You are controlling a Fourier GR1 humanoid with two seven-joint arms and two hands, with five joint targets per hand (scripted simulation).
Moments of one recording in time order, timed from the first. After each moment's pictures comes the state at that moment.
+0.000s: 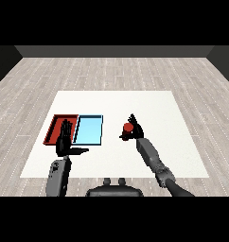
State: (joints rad) left arm -0.01 0.04 0.07 -1.61 0.10 -0.06 -0.41; right arm -0.66 0.00 -0.01 -0.48 -0.28 0.11 -0.59
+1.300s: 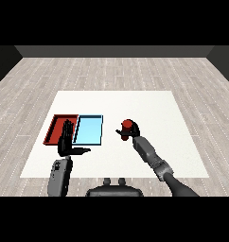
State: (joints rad) left arm -0.02 0.03 0.05 -1.60 0.08 -0.05 -0.43; right arm -0.79 0.00 0.19 -0.28 -0.46 -0.17 -0.64
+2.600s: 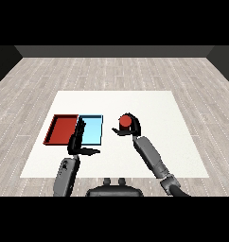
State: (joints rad) left arm -0.04 0.00 -0.09 -1.62 0.03 -0.01 -0.32; right arm -0.54 -0.06 0.30 -1.09 -0.25 -0.35 -0.37
